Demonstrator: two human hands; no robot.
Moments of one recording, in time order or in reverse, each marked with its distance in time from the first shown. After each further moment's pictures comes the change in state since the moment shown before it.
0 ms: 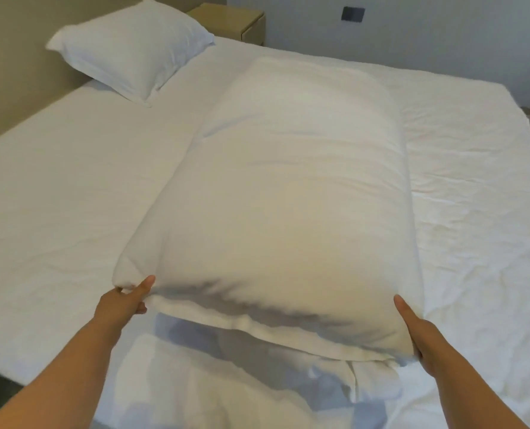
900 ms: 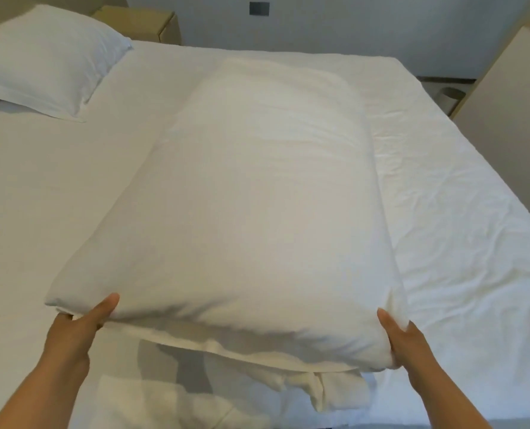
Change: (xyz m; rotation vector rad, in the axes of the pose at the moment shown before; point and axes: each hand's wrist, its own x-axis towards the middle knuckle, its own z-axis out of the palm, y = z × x) left_hand 0.030 -0.029 -0.103 -0.348 -0.133 0.167; right_hand -0.141 0.097 0.094 0.125 0.289 -0.020
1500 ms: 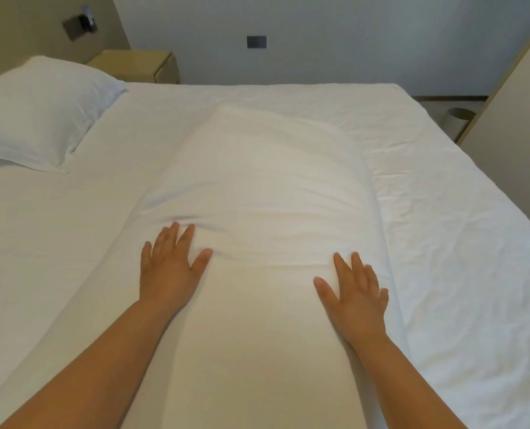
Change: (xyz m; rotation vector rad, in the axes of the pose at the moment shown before) left_hand 0.044 0.114 0.246 1.276 -0.124 0.768; right_hand 0.105 -0.171 0.055 -0.677 0.032 -0.560
